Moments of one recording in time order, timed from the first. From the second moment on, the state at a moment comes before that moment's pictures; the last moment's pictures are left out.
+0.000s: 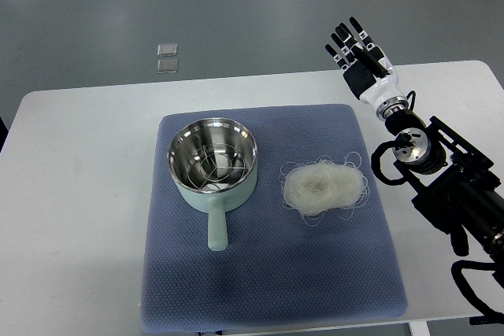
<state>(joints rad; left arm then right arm) 0.03 0.00 -0.04 -0.19 0.01 -0.04 0.15 0.68 -0.05 1.08 0.68 -0.15 0.22 0.27</state>
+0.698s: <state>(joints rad) 0.03 0.00 -0.04 -0.19 0.00 -0.04 0.15 0.76 -0.27 0.73 0.88 -0.70 0.26 0.26</state>
